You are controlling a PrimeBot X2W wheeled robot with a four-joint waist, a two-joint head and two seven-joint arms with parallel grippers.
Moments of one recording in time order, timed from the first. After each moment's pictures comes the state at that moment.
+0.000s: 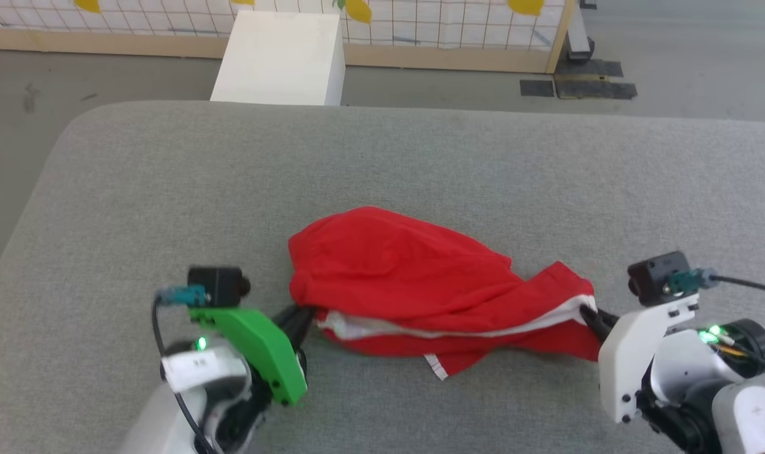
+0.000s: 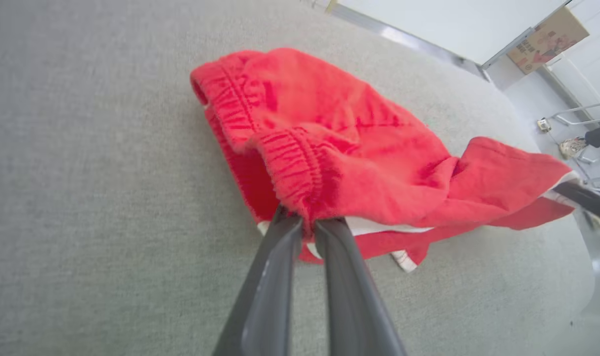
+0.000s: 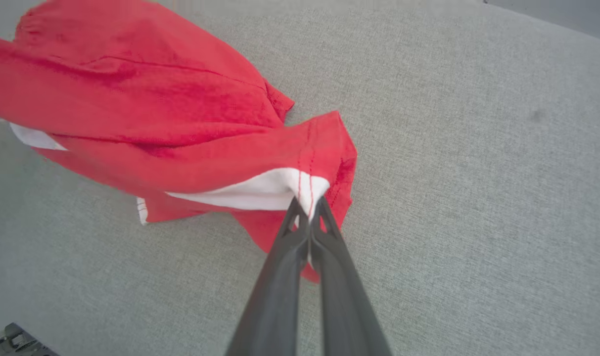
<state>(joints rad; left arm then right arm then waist) -0.18 0.23 -0.32 0.09 -0.73 -0.06 0.36 -0.07 -0.18 0.08 -0.16 0.23 0.13 0.76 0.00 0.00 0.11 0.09</state>
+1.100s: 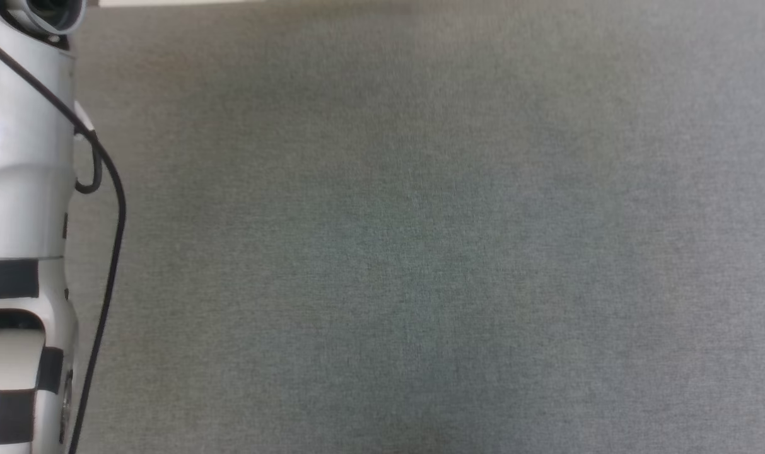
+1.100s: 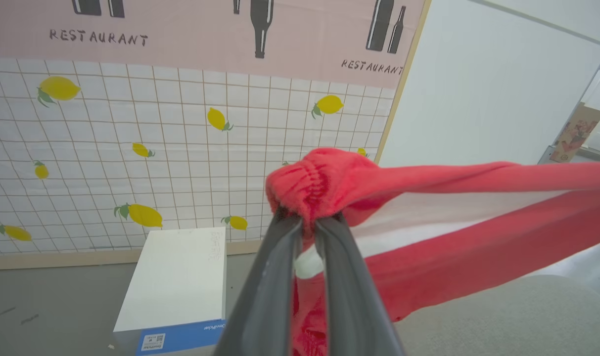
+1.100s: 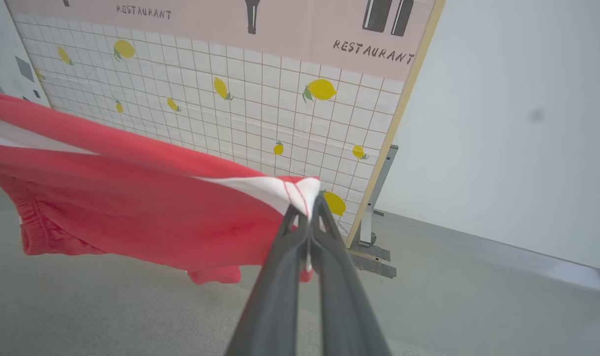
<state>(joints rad) -1.27 0.32 -0.23 0.54 -0.59 -0.09 0.20 -1.26 -0.20 0.09 0.38 0.23 0.13 0.55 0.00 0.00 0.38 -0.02</state>
